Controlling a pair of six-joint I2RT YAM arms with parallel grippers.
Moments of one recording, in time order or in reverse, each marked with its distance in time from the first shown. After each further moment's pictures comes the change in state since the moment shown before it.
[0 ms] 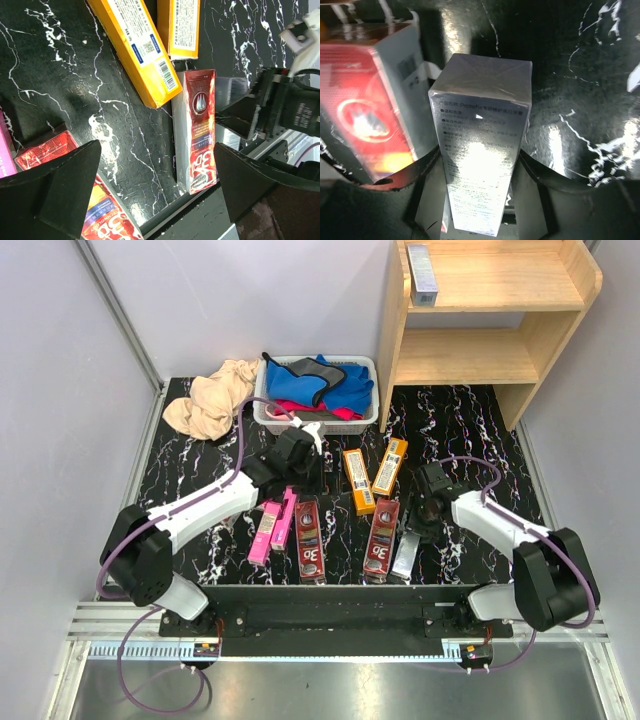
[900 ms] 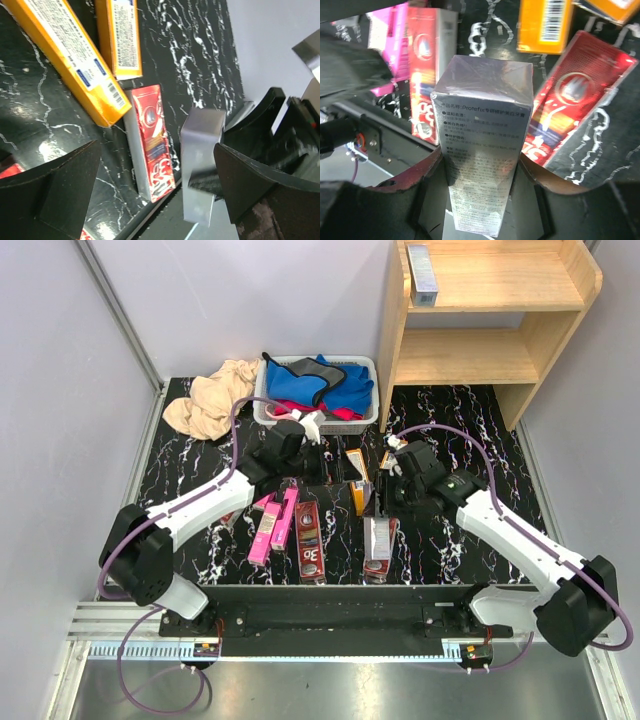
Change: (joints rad) left arm 0.051 0.000 -0.023 0.201 0.206 -0.096; right arm 0.233 -0.149 0.271 -0.054 -0.150 -0.129
